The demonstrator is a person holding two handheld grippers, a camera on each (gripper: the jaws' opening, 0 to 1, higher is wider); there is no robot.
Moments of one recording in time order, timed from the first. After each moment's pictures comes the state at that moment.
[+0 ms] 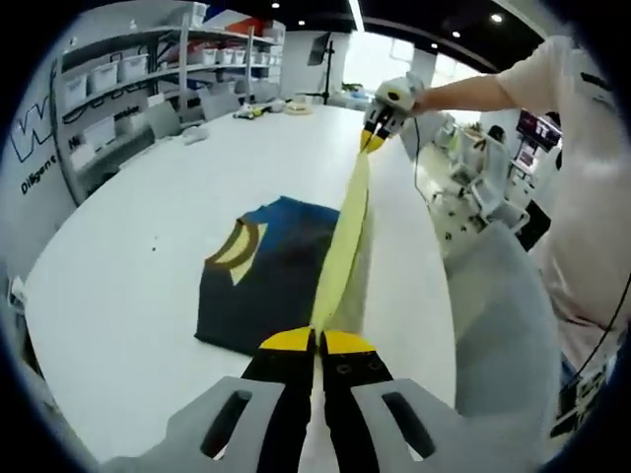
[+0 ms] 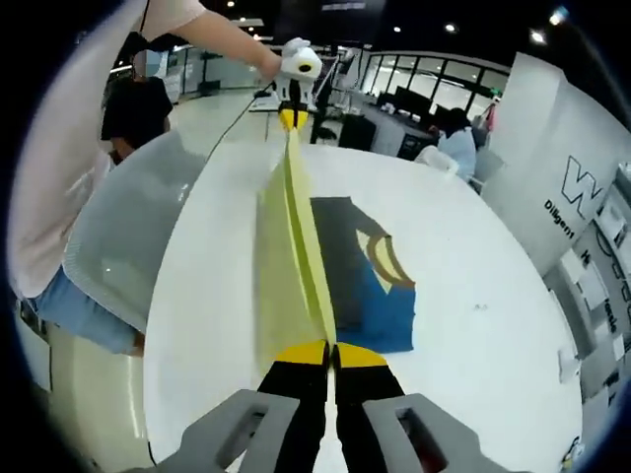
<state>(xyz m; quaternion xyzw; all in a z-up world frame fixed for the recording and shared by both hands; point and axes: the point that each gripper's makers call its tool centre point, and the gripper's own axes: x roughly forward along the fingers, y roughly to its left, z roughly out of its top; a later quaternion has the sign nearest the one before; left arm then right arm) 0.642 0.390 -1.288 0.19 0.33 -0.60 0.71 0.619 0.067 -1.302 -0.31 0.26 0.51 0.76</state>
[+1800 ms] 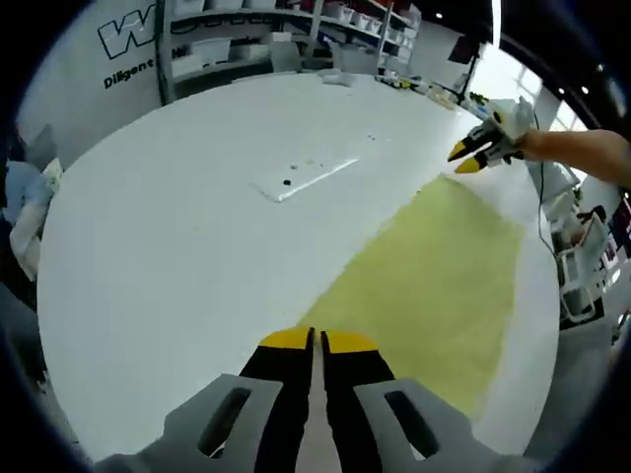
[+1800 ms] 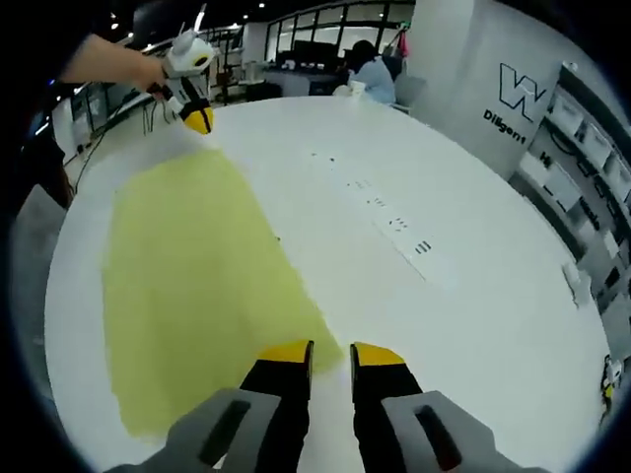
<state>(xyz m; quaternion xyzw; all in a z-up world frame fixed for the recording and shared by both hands) 0.806 0.404 -1.395 0.11 0.43 -0.40 0.80 0.784 0.048 -1.408 -0.21 0.36 0.35 0.84</state>
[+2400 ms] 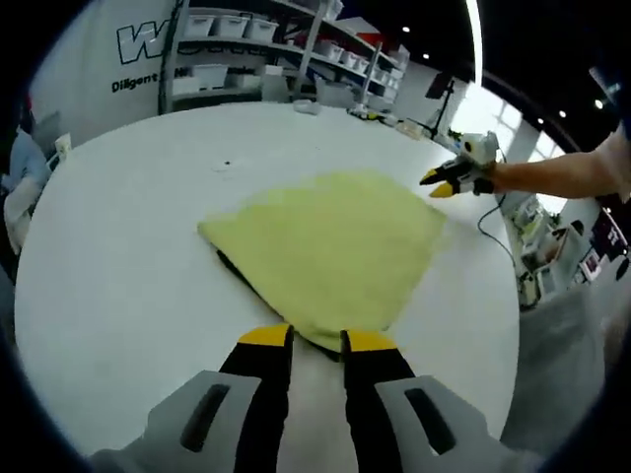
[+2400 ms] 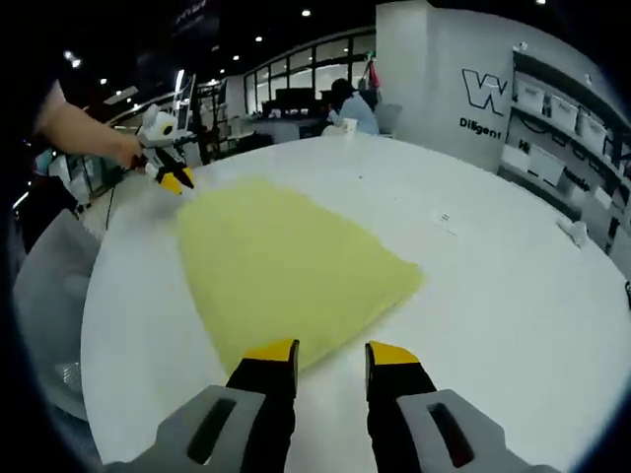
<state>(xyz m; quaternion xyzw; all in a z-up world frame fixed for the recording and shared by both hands) 0.648 0.401 -1.409 0.06 0.37 -0.43 0.82 0.651 0.050 -1.410 -0.10 0.30 0.36 0.88</state>
